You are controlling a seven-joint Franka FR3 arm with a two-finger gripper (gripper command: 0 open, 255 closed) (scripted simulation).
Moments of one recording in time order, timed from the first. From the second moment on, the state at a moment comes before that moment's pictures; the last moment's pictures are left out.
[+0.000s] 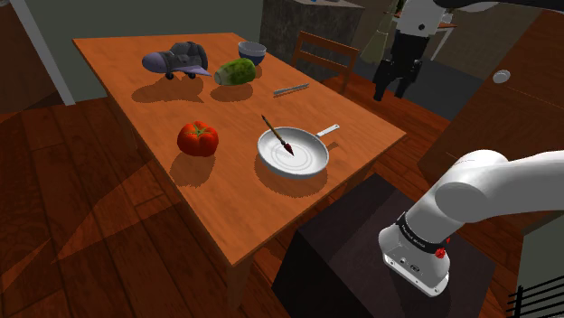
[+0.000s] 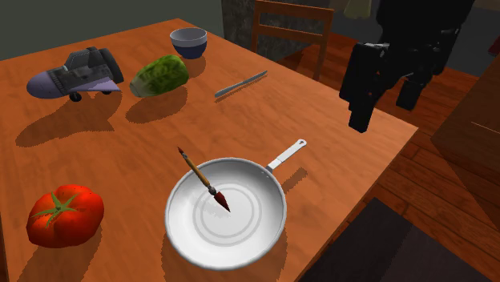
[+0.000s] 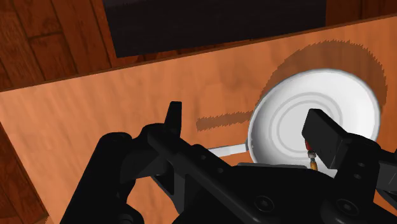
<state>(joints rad) -0.01 -0.74 -0.07 -2.39 -0.02 1.52 0.14</state>
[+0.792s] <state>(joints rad) 0.06 -0.58 0.06 -2.52 0.00 1.94 0.22</state>
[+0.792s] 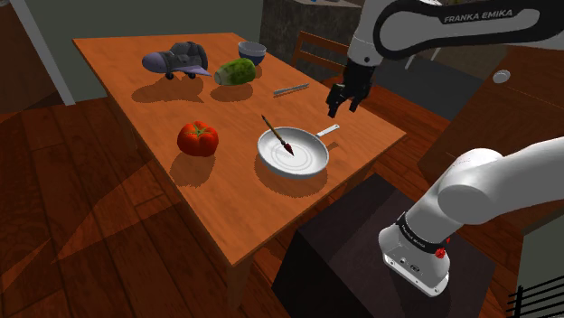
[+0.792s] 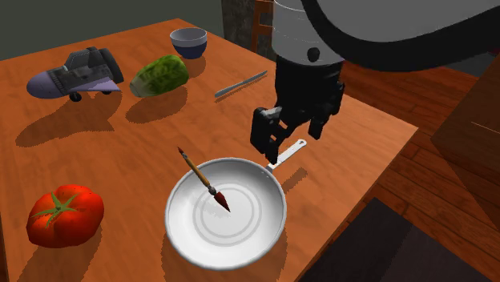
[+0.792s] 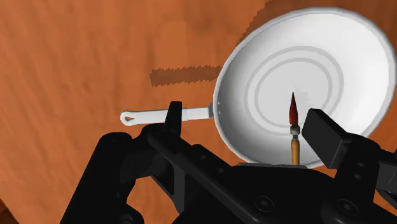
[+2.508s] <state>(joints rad) 0.06 0.01 0.27 -2.43 -0.35 2.61 0.58</state>
